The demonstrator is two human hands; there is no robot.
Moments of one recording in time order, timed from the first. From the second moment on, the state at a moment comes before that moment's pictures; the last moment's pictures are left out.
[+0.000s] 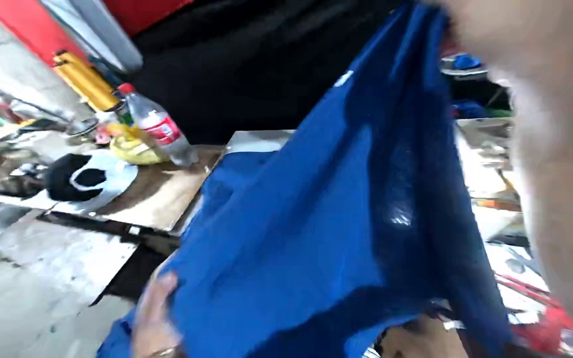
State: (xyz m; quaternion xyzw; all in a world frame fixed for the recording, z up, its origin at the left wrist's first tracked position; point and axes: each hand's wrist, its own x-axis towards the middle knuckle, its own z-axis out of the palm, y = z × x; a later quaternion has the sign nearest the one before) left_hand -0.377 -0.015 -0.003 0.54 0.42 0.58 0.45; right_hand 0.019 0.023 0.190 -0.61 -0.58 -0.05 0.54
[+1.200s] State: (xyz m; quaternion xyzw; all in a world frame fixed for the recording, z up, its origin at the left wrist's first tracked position) left_hand -0.353 0.160 -0.032 0.67 0.64 0.17 0.33; right_hand 0.034 -0.088 -0.013 -0.81 -0.50 0.15 0.27
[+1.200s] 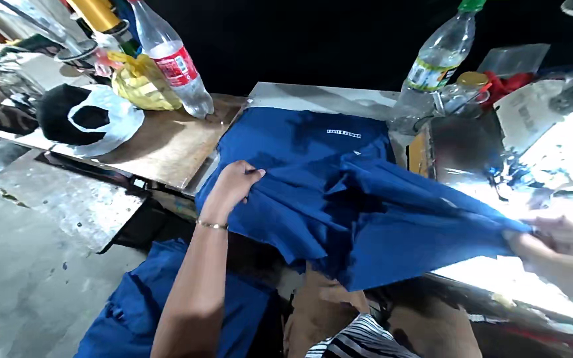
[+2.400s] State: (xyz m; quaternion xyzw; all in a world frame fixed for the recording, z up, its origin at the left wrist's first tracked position) left_hand -0.310 0.124 -0.088 0.76 0.41 0.27 0.42; right_hand -0.068 0.128 -0.029 -0.60 -0.55 0.44 0.38
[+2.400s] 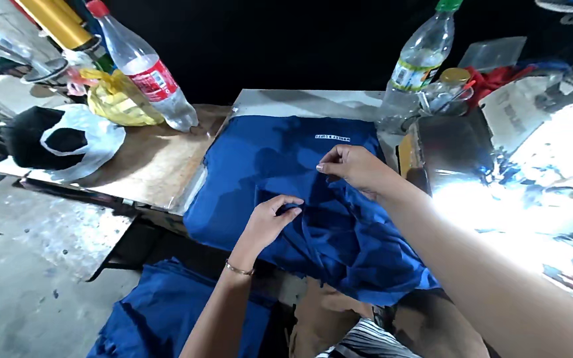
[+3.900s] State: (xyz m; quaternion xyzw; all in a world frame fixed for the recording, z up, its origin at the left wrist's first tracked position) left_hand -0.300 0.106 -0.067 0.80 0.41 0.37 0.26; right_hand -0.075 0.040 -0.013 -0.53 -0.65 0.28 0.46
